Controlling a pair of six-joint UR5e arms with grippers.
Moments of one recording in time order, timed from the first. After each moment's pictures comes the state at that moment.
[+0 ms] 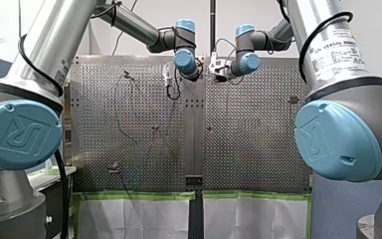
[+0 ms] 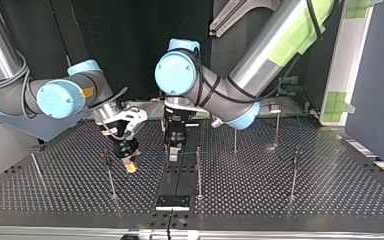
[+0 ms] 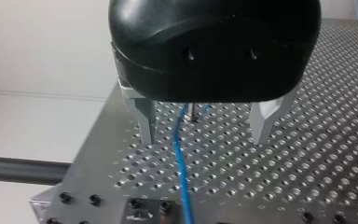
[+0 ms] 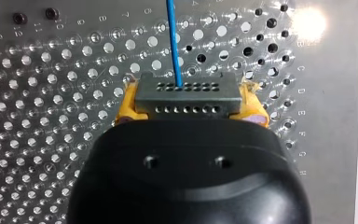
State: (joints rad) left arm -0.59 -1.95 -1.32 -3.00 -2.01 -1.63; right arm 2.04 -1.14 1.25 -0.09 1.30 1.73
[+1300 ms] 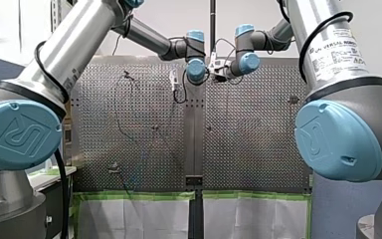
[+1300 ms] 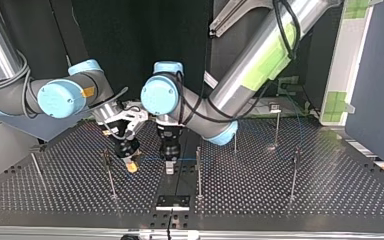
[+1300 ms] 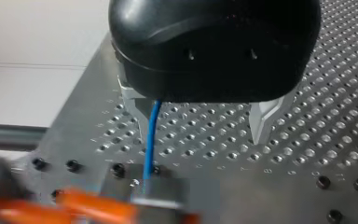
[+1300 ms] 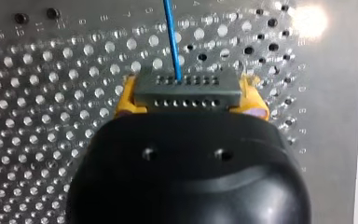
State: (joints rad) left arm -0.59 -2.11 -1.13 -2.99 -2.12 -1.62; right arm 2.05 -1.14 1.25 -0.09 1.30 1.73
